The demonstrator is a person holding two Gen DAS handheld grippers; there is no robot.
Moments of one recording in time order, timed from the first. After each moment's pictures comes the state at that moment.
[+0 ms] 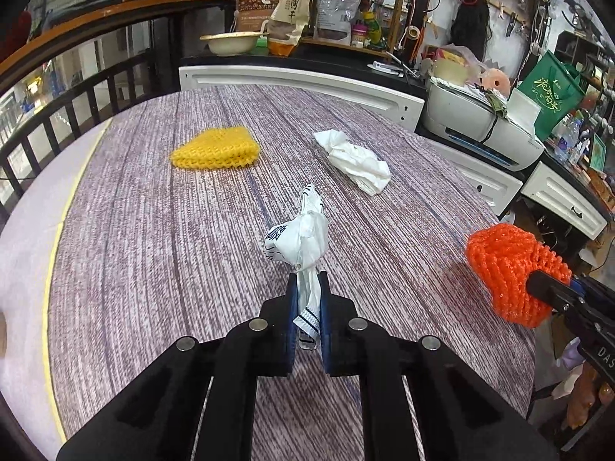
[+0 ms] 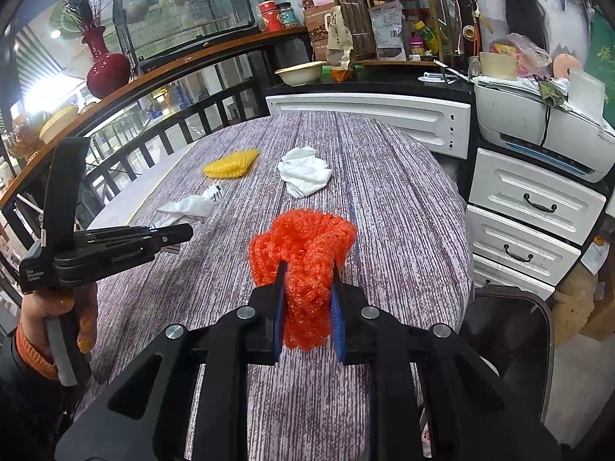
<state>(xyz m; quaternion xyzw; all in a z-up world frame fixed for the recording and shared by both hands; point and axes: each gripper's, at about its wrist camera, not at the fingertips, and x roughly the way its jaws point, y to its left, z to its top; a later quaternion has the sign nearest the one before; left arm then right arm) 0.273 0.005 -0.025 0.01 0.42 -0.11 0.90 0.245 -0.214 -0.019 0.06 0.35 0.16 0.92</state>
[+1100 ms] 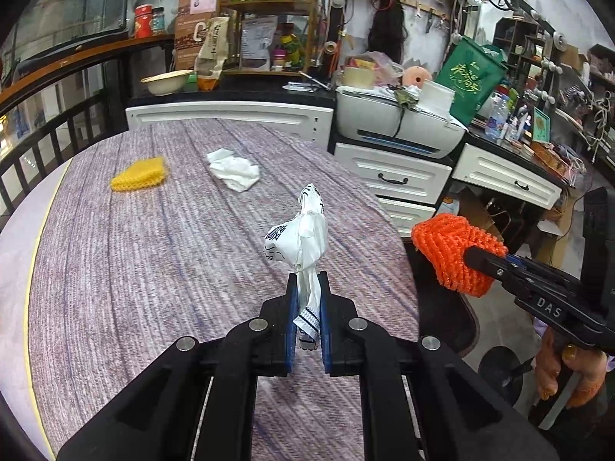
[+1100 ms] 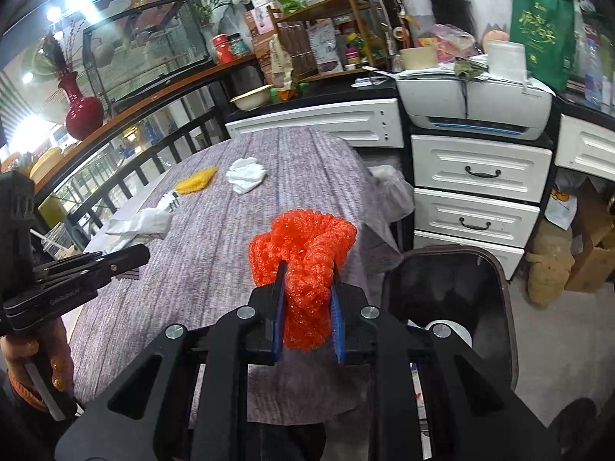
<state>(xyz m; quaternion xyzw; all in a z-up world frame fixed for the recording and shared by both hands) 0.181 -0.076 0.002 0.03 0.36 -0.20 0.91 0.168 -0.308 -0.021 0.13 0.33 0.09 0.93</state>
